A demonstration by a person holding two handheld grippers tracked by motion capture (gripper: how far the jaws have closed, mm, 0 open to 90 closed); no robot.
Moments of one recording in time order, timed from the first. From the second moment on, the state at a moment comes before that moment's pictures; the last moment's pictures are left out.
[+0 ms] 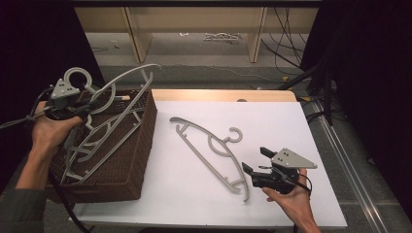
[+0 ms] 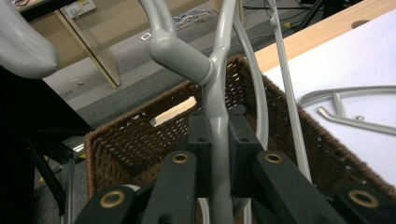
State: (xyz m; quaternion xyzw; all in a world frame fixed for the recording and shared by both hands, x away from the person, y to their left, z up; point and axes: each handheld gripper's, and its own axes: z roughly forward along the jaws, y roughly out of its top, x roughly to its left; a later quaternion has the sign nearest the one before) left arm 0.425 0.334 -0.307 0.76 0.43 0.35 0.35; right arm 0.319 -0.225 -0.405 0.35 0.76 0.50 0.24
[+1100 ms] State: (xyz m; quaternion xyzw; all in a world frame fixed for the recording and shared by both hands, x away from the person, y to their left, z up) left arm 0.411 0.377 -0.356 0.77 0.43 0.34 0.32; right arm 0.319 -0.223 -0.406 0.33 0.75 0.51 0.25
